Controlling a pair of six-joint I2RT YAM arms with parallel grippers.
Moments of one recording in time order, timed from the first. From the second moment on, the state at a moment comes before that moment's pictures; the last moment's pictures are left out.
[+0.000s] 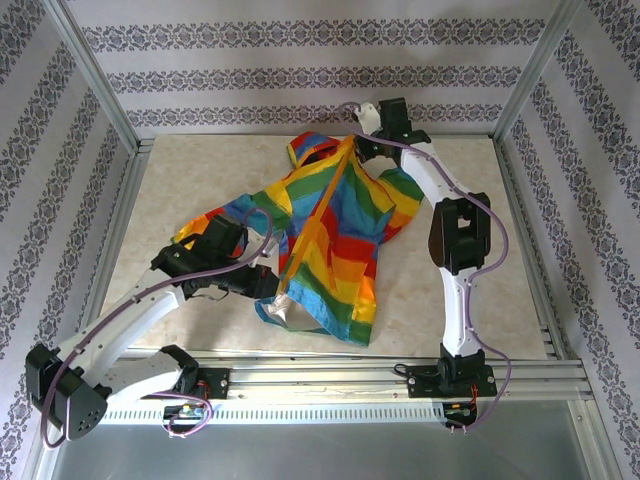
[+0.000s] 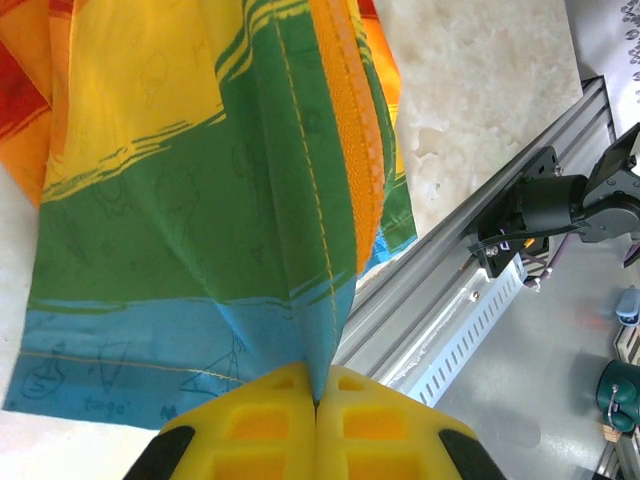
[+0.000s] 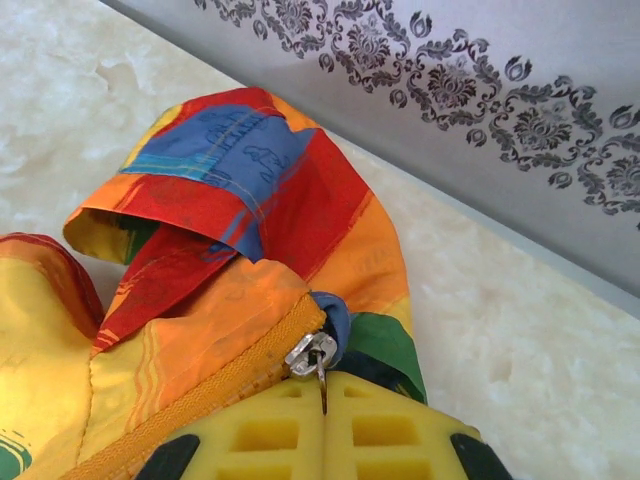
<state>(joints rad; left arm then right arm) -0.54 1.08 0.92 -0.86 0.56 -0.32 0.21 2.25 2.04 -0.48 -0.25 -0.24</state>
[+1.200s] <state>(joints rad) -0.44 1.05 0.74 -0.71 0.58 -0.43 0.23 2.42 2.36 -0.71 -0.23 -0.24</state>
